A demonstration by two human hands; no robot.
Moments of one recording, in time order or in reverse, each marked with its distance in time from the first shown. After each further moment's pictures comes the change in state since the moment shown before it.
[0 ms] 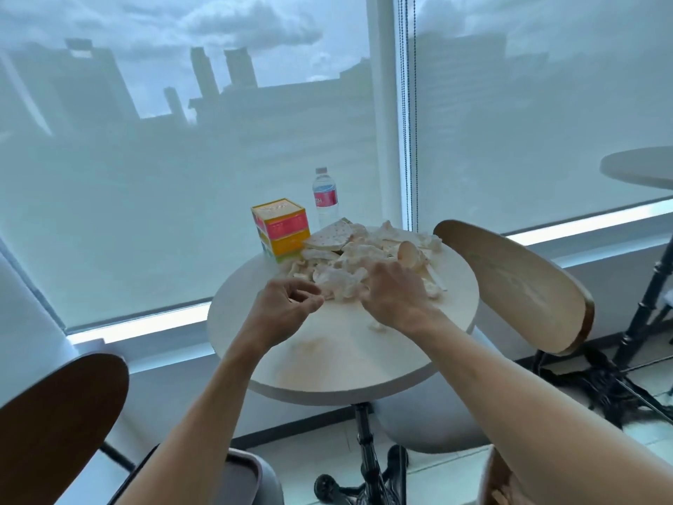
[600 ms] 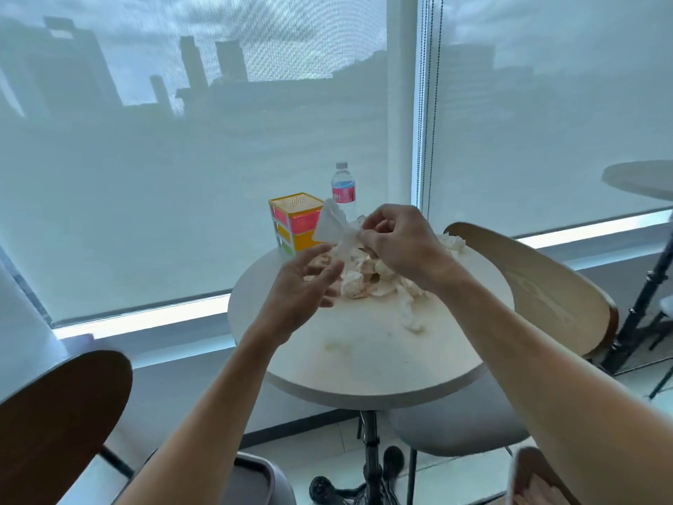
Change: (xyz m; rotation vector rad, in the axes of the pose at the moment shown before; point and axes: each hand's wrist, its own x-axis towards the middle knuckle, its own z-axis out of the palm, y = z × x) left_hand 0.010 -0.005 -0.031 -0.430 -0.044 0.058; right_hand 0.030 -0.067 -0.038 0.653 0.075 0.145
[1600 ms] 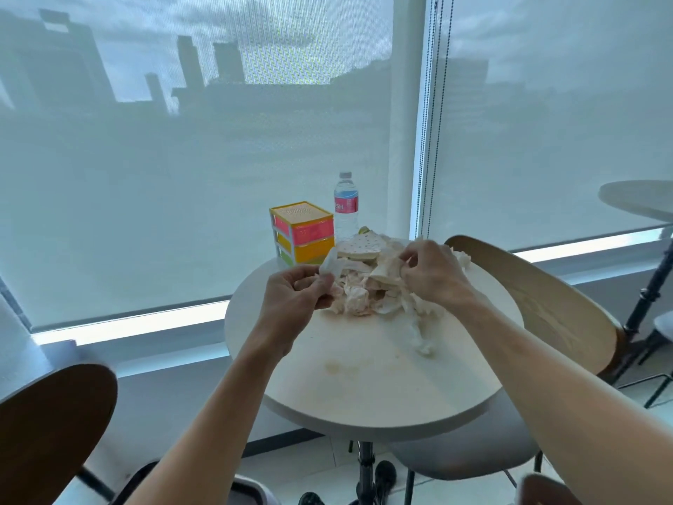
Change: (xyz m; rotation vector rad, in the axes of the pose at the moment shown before) left_hand 0.023 -0.015 -0.008 -0.316 0.125 -0.063; right_hand 0.040 0.064 -0.002 -0.517 0.013 0.100
